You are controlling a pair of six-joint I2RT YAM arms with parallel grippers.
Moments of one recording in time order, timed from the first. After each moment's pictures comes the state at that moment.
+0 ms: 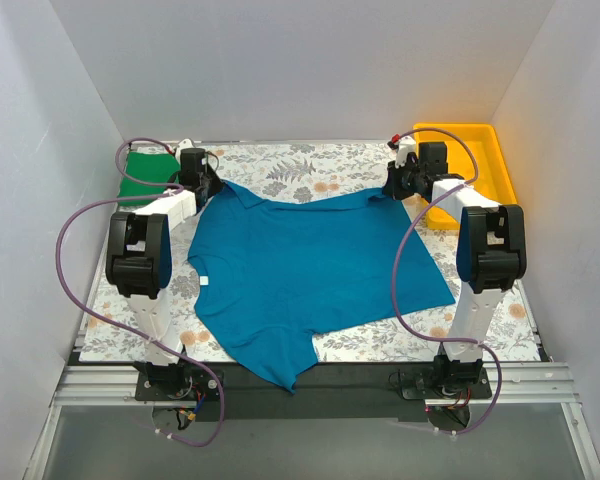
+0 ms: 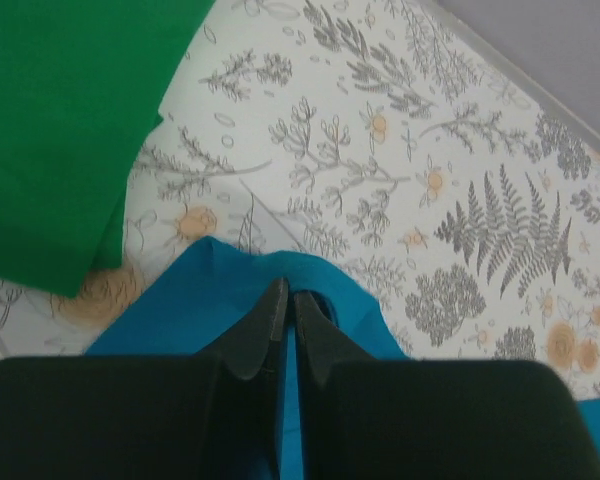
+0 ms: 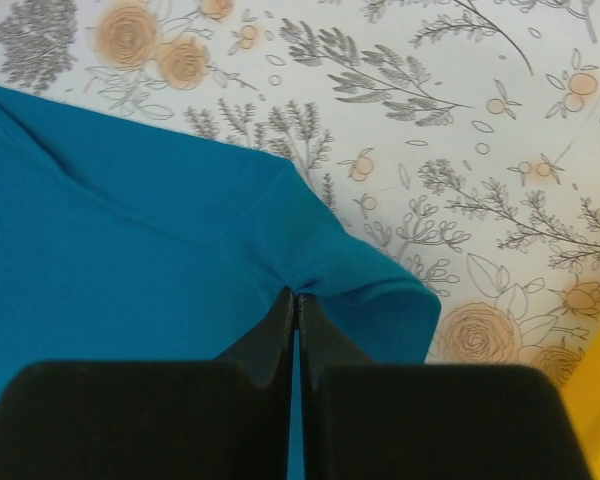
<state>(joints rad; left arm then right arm) -0.10 1.93 1.28 0.08 -0.11 -0.60 0.09 1.94 1.36 -0.13 -0.47 -0.20</state>
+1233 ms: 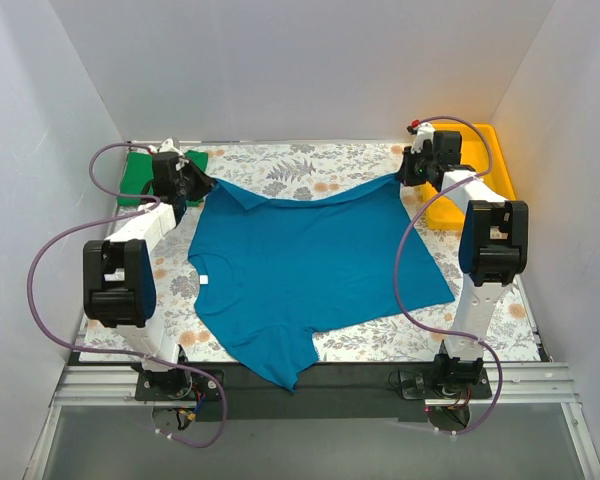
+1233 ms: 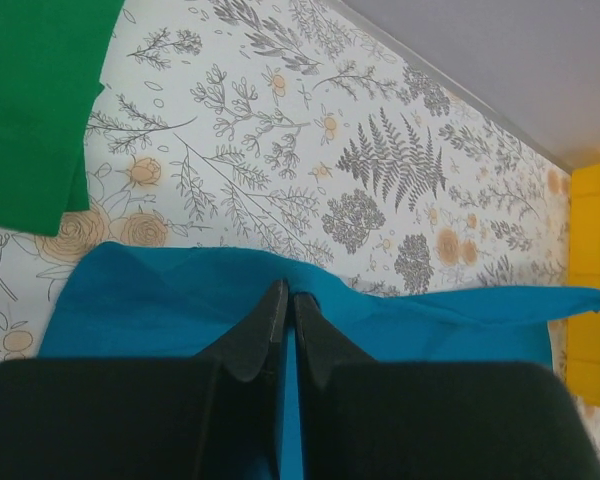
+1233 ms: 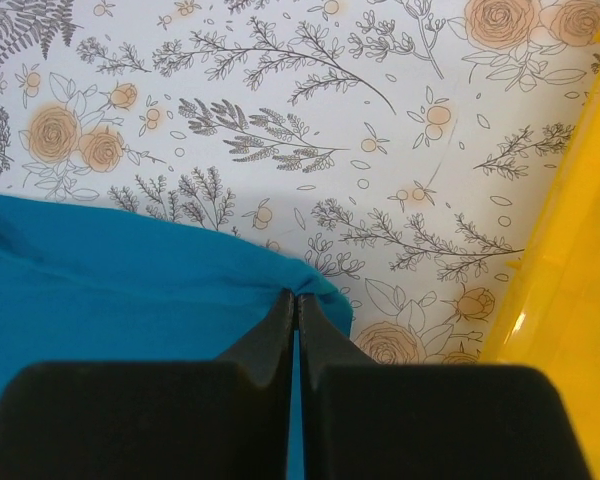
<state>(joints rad) 0.00 1.72 1.14 0.10 0.19 -0.60 0.01 2.04 1.51 -0.13 -0.41 -0.09</state>
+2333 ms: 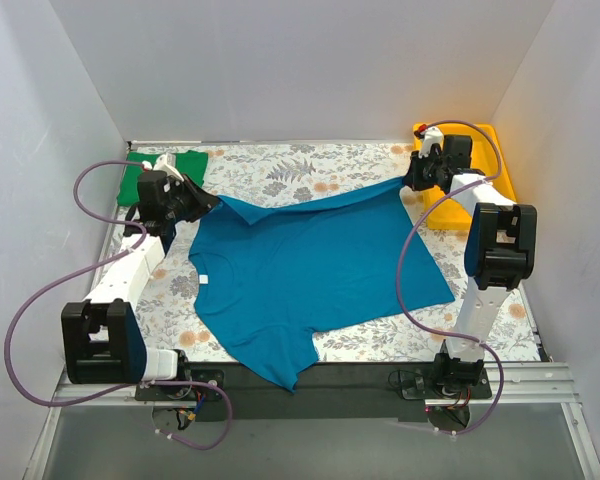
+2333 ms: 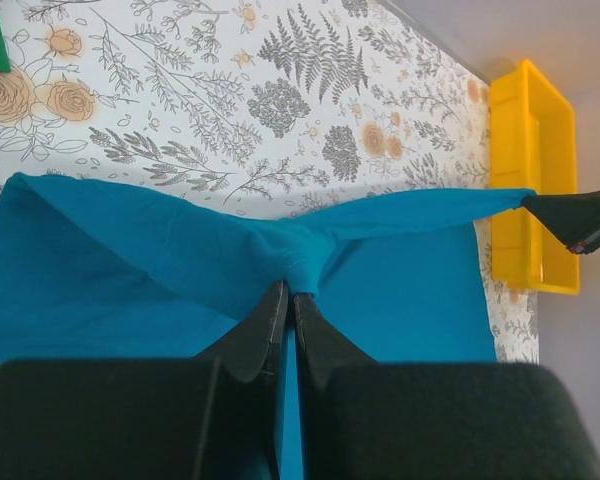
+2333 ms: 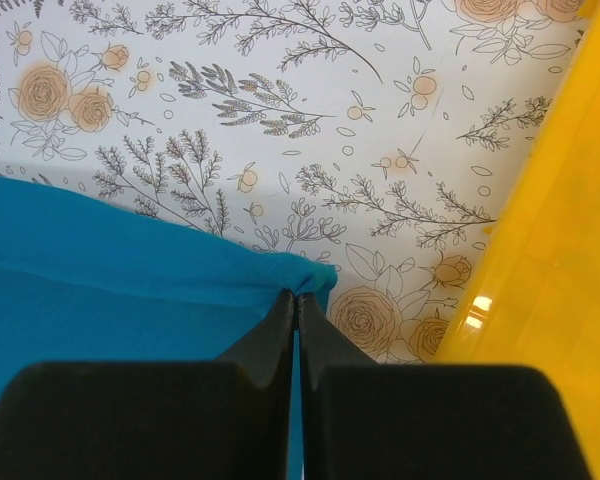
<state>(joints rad) 0.00 1.36 0.92 -0.04 0.35 -0.62 -0.03 2.00 1.46 -0.14 -0.47 -0.16</state>
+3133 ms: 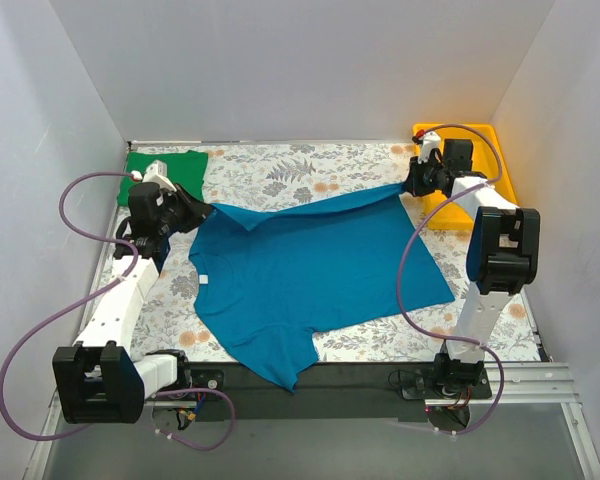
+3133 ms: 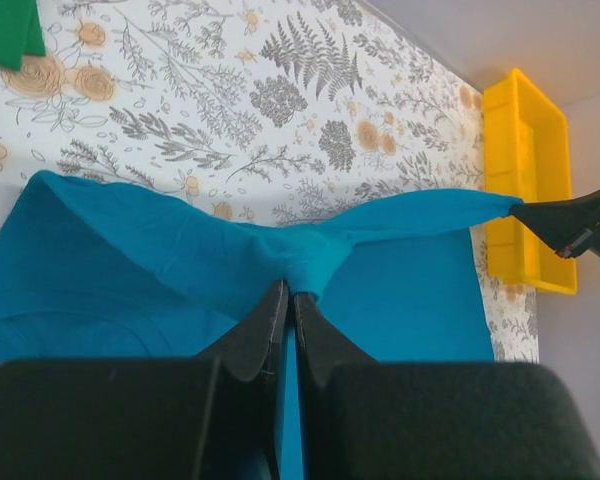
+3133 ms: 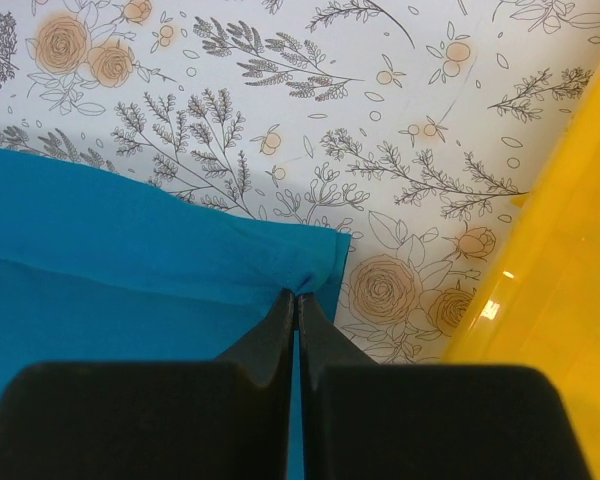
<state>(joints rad) 0.00 1.15 0.86 -0.14 0.30 -0.62 -0.03 1.96 1.41 -0.18 -0.50 -0.21</state>
